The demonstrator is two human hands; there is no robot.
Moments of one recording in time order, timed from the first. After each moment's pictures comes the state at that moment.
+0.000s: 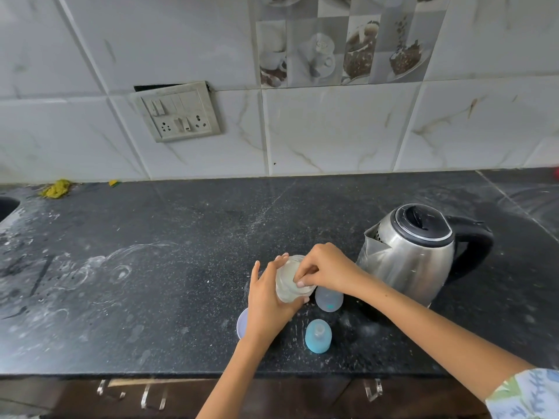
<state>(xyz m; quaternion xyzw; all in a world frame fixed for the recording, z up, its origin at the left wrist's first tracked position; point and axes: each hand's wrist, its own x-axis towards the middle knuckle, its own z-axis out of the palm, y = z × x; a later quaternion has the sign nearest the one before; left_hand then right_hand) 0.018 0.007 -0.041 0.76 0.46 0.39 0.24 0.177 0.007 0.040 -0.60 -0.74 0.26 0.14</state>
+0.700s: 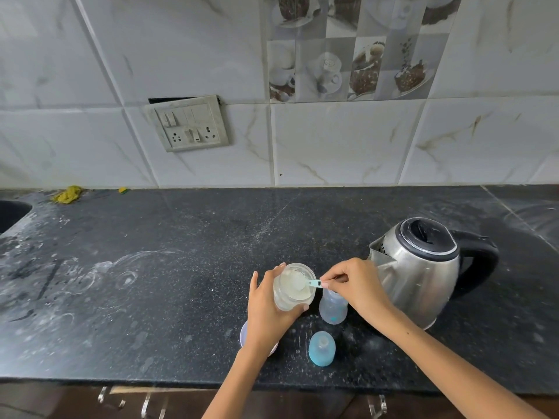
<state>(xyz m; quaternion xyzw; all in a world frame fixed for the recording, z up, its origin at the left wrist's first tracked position) 0.012 0.007 -0.036 0.73 0.48 0.40 0.26 0.195 -0.021 0.029 -0.69 -0.60 0.22 0.32</state>
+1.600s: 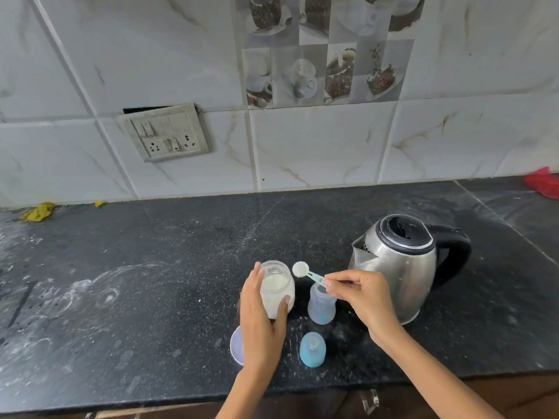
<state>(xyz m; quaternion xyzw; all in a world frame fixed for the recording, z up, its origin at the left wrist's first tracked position) 0.021 -0.019 -0.032 0.69 0.47 0.50 0.22 0.199 -0.061 0.030 -0.64 -0.42 0.34 0.55</state>
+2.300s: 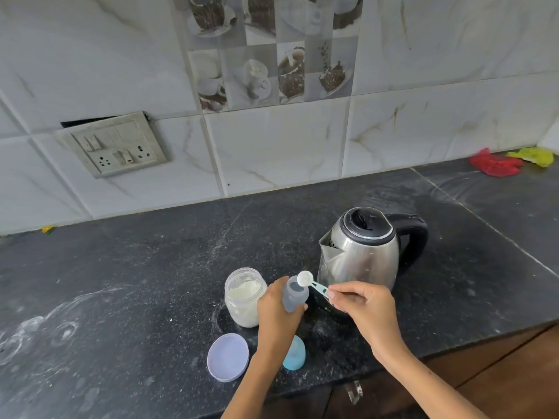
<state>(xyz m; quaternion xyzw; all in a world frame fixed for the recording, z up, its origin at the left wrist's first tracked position) 0.086 -0.008 -0.029 0.72 0.47 0.36 0.36 0.220 -0.101 0.010 -0.67 -0.36 0.27 0.59</state>
